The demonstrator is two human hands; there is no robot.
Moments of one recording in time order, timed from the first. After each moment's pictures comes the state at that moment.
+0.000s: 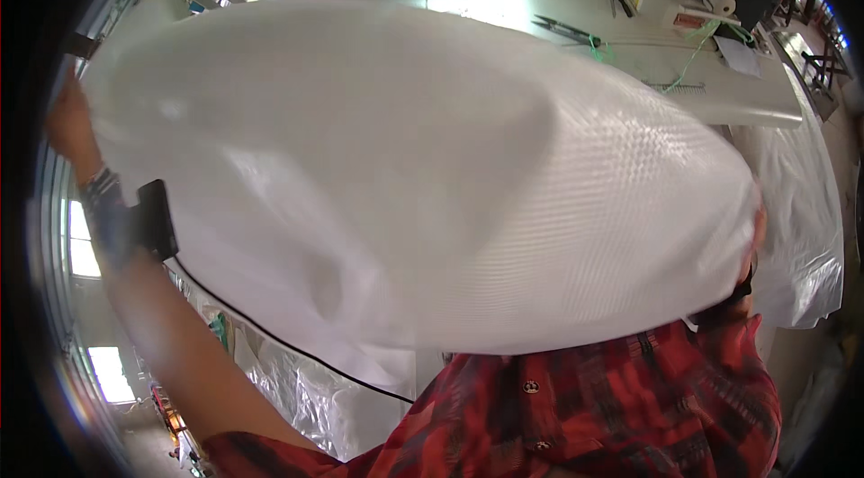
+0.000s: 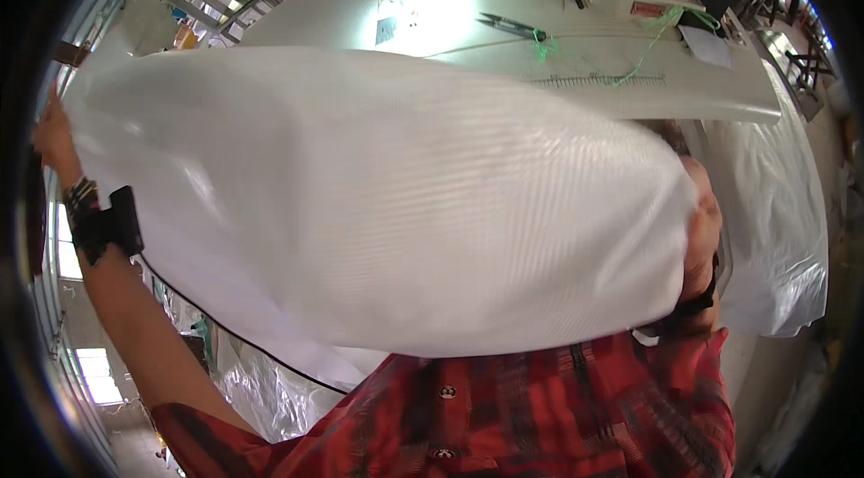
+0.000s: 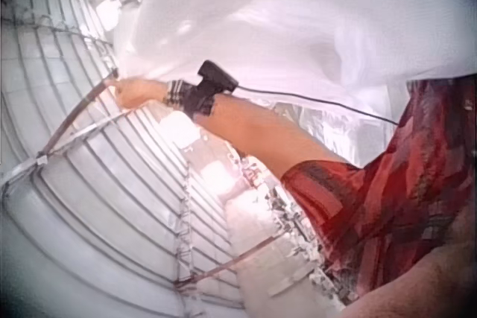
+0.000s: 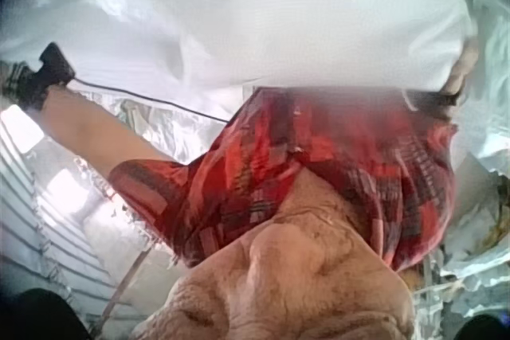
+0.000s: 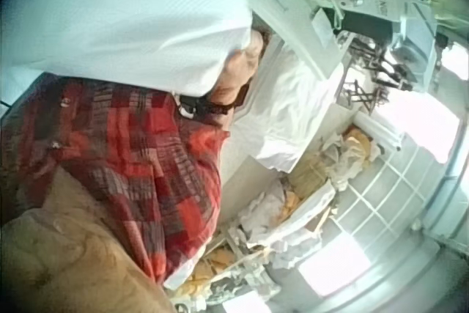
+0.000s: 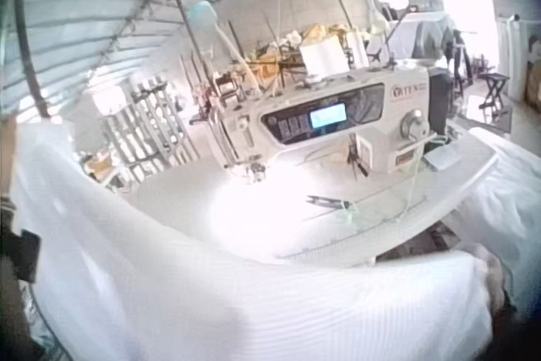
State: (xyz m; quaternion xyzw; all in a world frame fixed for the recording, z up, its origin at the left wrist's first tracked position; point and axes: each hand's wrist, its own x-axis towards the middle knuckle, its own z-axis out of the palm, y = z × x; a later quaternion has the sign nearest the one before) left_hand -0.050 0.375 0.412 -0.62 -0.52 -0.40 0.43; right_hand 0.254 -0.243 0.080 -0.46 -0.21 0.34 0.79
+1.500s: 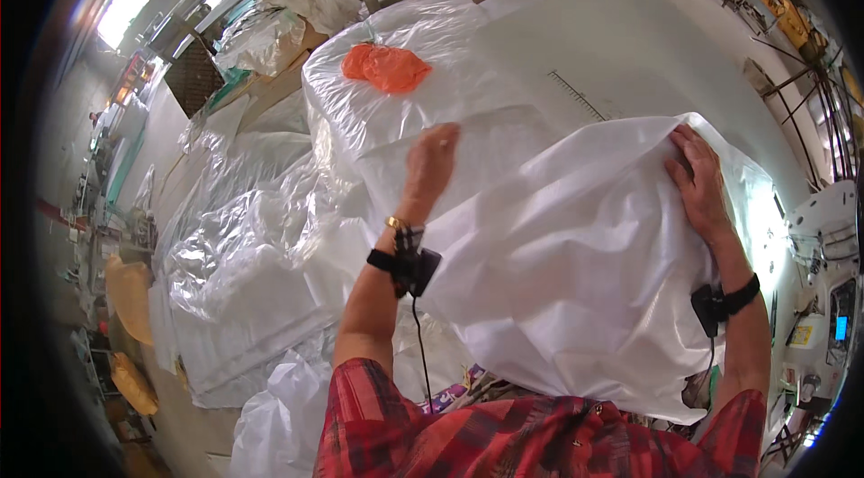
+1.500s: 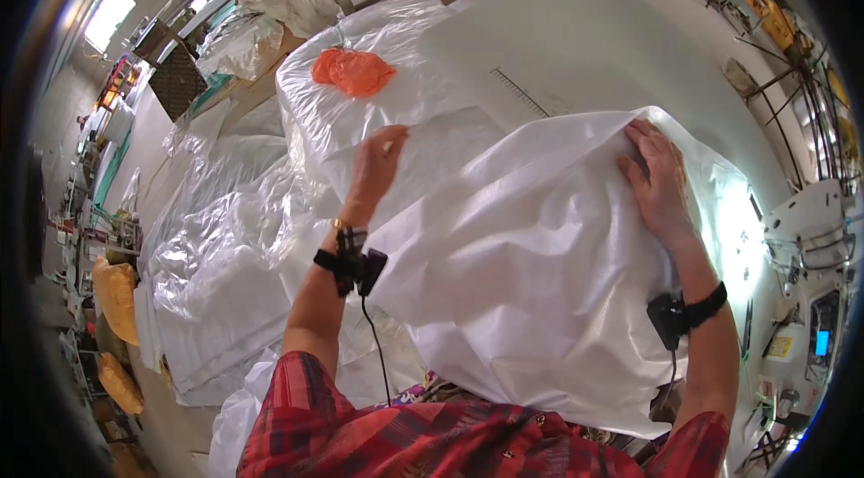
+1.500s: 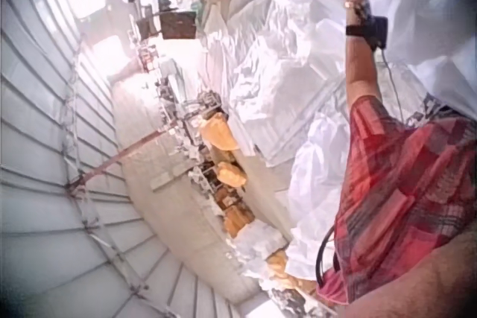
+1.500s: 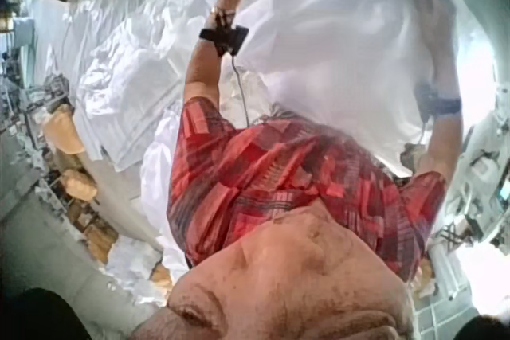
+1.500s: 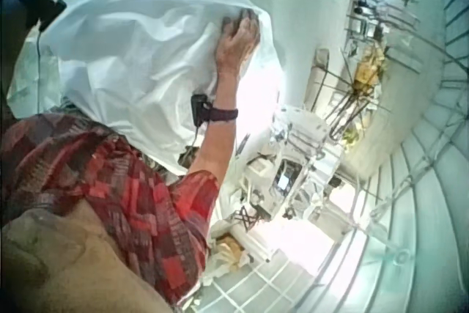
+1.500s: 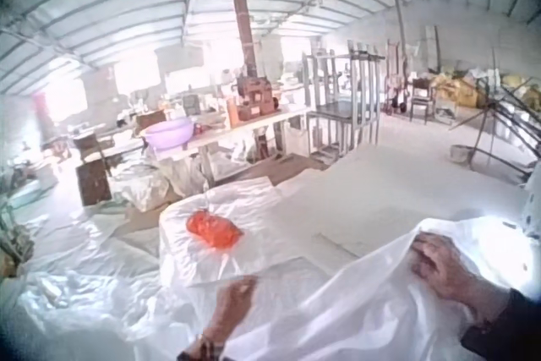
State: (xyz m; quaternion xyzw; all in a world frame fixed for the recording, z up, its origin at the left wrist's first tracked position) left_hand -0.202 0.275 -0.078 -0.66 -0.60 -0.43 -0.15; right_hand 0.195 0.215 0.031 -0.59 -0.78 -0.02 0.22
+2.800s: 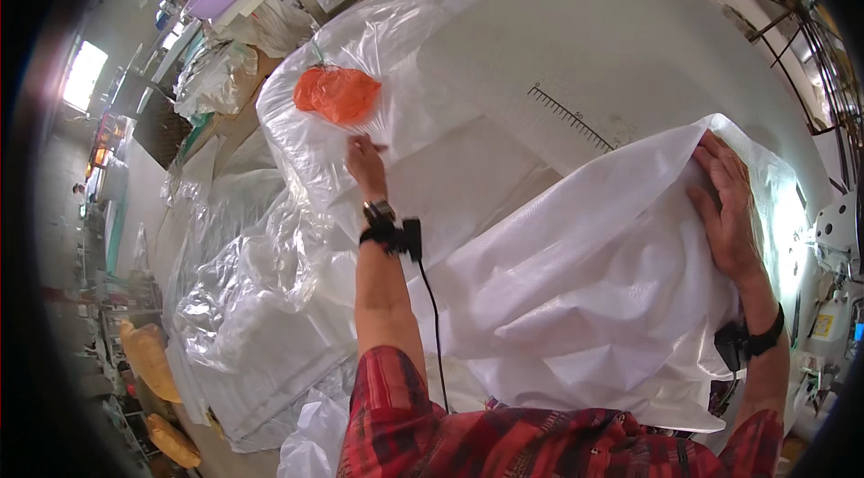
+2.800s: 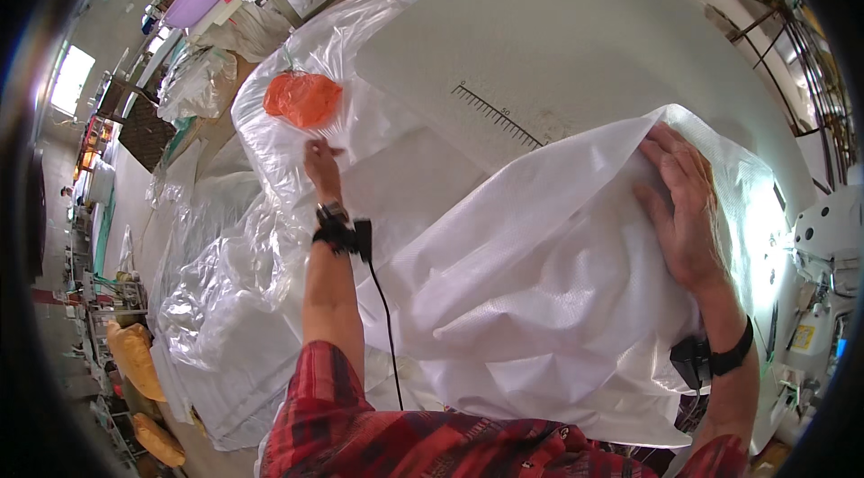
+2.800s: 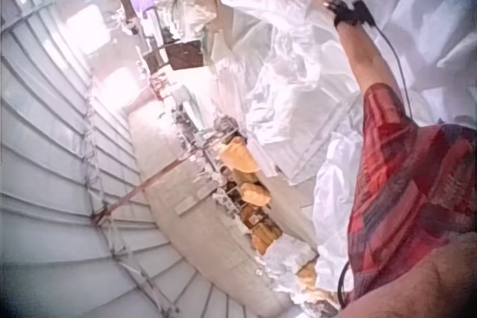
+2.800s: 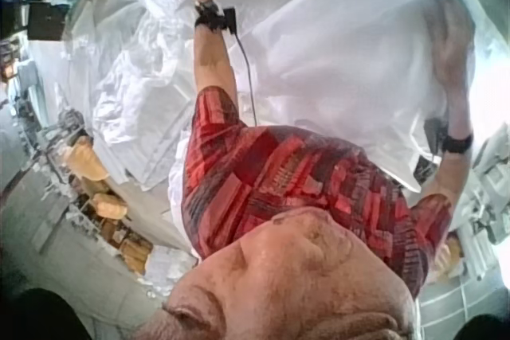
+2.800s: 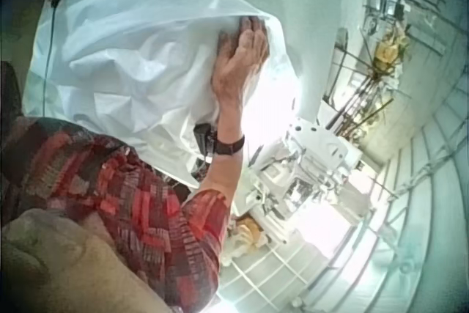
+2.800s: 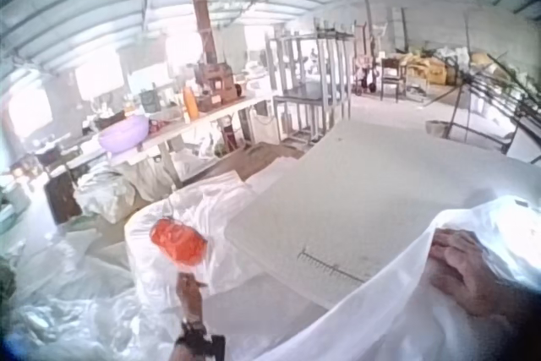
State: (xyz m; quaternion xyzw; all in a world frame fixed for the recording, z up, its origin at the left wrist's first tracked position) left_hand -0.284 0.419 -0.218 -0.49 -0.68 -0.53 -0.13; right_hand 0.177 0.216 0.043 -0.64 -0.75 -0.02 0.17
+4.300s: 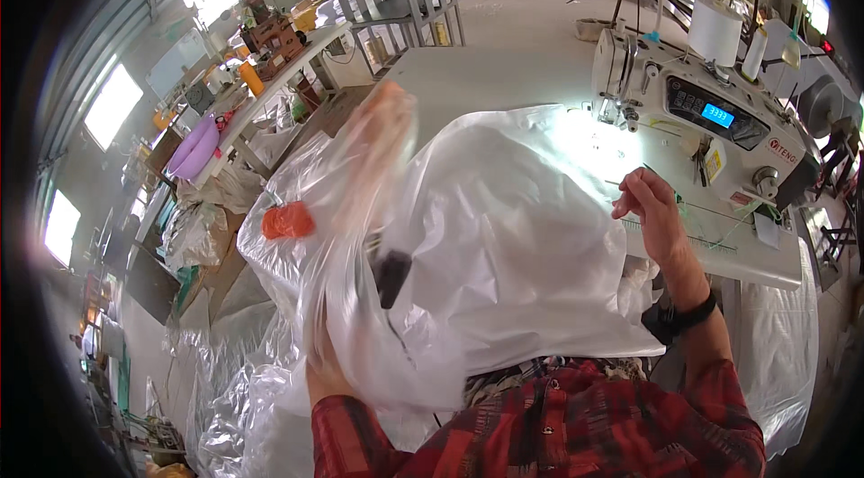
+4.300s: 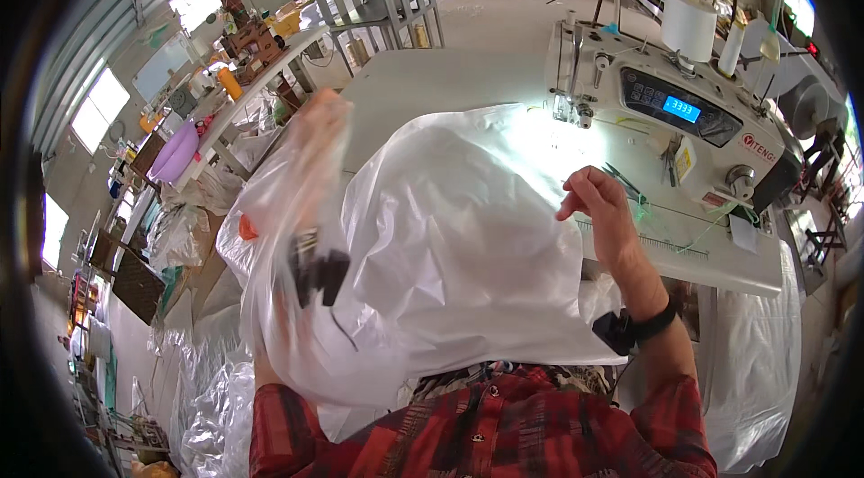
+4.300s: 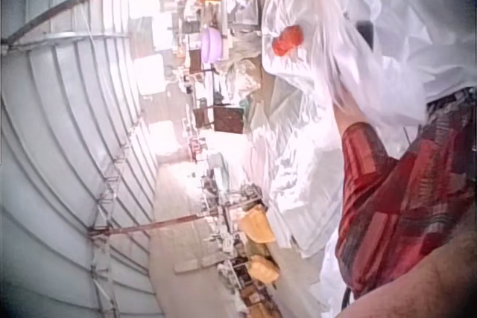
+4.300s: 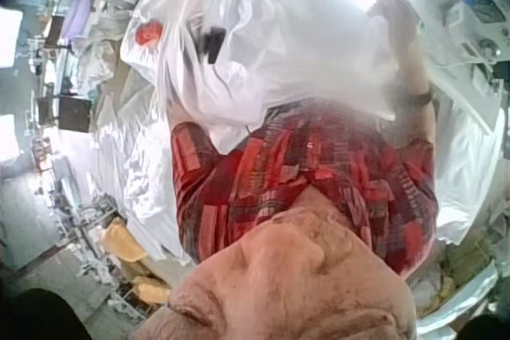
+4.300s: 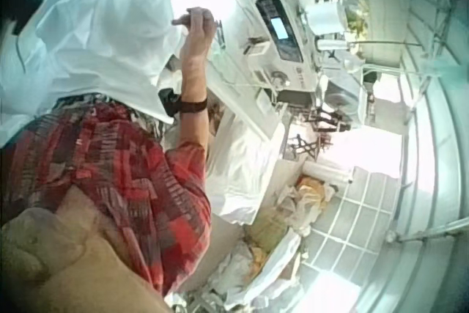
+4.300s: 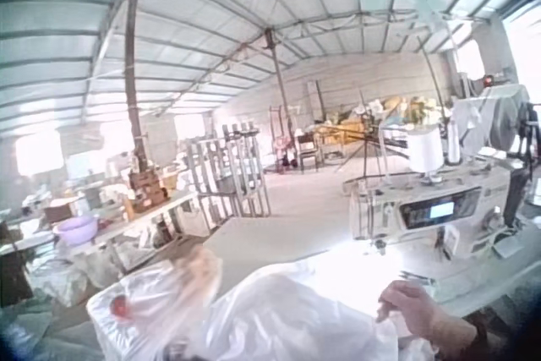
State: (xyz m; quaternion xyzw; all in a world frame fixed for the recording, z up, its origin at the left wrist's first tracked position) left_hand -0.030 0.212 0.176 -0.85 -0.32 -0.41 -0.10; right_hand 0.244 -0.031 0.127 -0.55 -0.40 0.37 0.63
